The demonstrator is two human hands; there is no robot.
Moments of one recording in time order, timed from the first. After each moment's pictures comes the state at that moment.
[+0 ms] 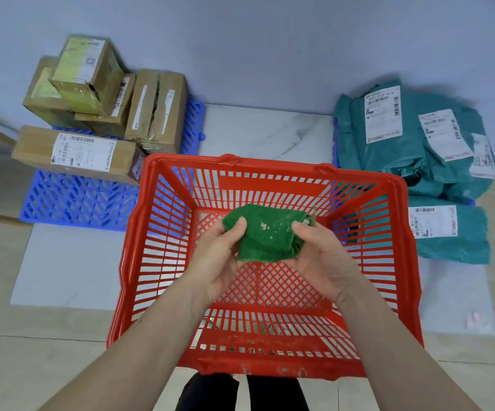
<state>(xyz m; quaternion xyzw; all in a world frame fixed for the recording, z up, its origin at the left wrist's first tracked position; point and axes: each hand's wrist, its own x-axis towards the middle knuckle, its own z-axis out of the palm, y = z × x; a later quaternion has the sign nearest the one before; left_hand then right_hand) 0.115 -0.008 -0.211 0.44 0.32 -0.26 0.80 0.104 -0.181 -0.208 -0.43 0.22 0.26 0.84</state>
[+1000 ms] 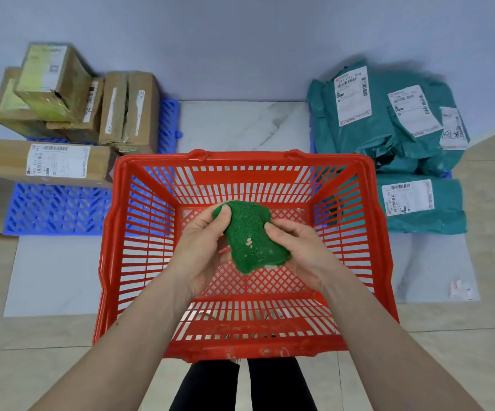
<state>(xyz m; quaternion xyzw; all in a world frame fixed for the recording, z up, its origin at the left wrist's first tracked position) 0.113 -0.022 -0.195 0.53 0.24 -0.29 0.76 0.088 -0.197 -0.219 -0.52 0.31 0.28 0.74</state>
